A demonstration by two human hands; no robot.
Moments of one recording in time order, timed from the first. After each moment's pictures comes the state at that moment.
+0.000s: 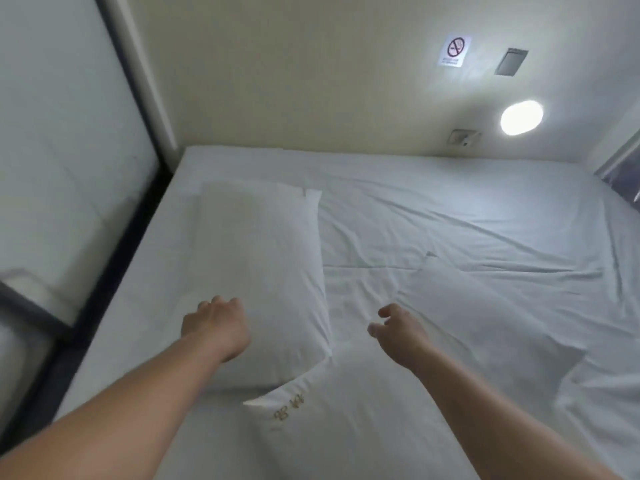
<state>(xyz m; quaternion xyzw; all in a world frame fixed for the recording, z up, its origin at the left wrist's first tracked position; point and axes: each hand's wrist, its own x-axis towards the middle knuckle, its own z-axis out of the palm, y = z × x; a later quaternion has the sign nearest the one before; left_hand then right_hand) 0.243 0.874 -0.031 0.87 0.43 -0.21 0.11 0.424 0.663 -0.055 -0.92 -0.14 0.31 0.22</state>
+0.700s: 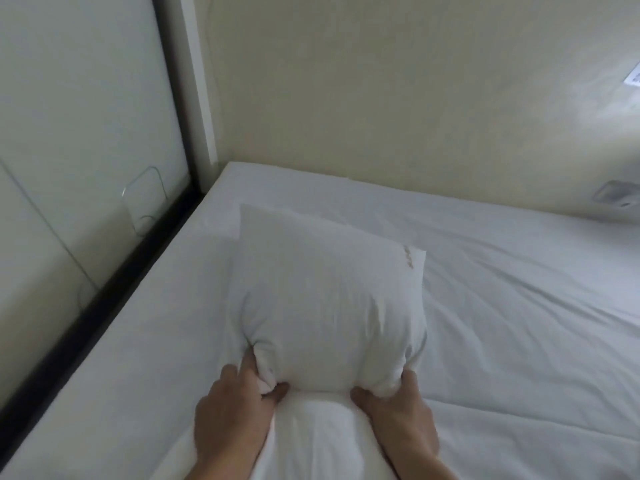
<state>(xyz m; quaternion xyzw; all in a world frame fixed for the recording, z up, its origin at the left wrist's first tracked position) 0.359 1.104 -0.273 0.82 0.55 0.01 0.17 0.516 0.964 -0.275 -0.93 -0.08 0.24 0.29</state>
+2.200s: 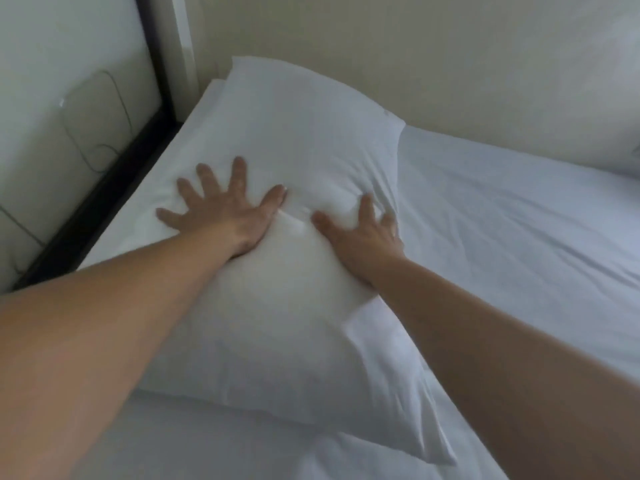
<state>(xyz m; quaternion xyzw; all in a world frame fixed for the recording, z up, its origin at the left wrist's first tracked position) 0.440 1.317 -0.277 0.82 0.54 0.00 0.20 0.571 1.167 -0.259 -0.93 -0.22 0.22 0.20</state>
